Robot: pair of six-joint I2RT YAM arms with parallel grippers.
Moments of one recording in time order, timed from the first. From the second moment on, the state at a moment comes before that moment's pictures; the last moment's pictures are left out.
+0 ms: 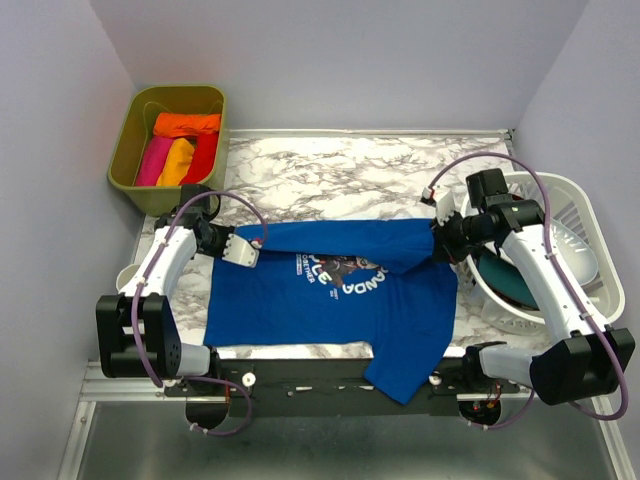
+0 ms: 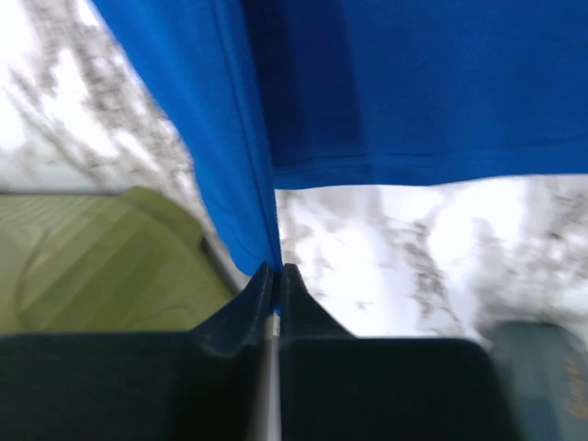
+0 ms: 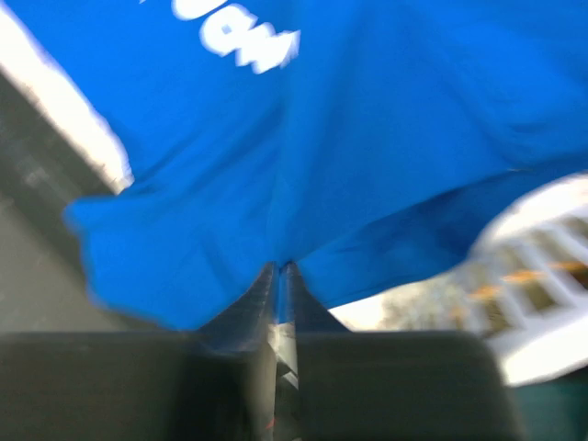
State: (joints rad) left arm 0.00 1.36 0.95 -0.78 0.16 1.84; right arm 0.17 1.23 1.17 -1.13 -0.47 -0.52
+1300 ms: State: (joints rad) left arm -0.16 1.84 1.26 -0.69 0.00 1.05; right arm 0.25 1.94 1.60 -0.97 0.00 -0.88
